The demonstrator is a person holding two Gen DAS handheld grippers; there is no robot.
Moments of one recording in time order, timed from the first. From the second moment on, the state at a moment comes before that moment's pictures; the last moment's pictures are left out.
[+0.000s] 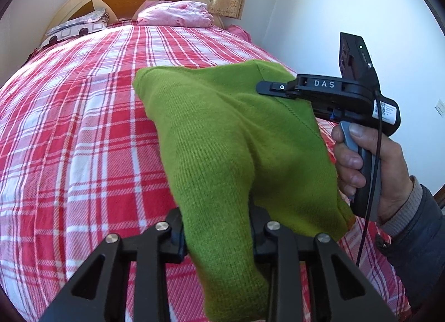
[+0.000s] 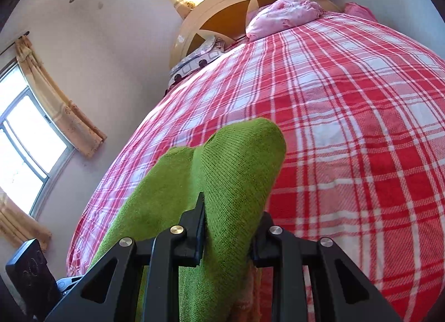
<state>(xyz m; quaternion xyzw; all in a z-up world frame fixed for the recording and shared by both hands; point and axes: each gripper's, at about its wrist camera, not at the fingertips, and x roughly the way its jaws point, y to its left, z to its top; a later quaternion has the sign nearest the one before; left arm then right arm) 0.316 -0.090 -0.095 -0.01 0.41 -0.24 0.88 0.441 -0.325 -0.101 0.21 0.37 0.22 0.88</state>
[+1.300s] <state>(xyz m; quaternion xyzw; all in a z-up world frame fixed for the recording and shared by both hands) 0.222 0.055 -0.074 -0.03 0.38 -0.13 0.91 0.377 -0.131 -0.071 0.18 0.37 0.36 0.84</state>
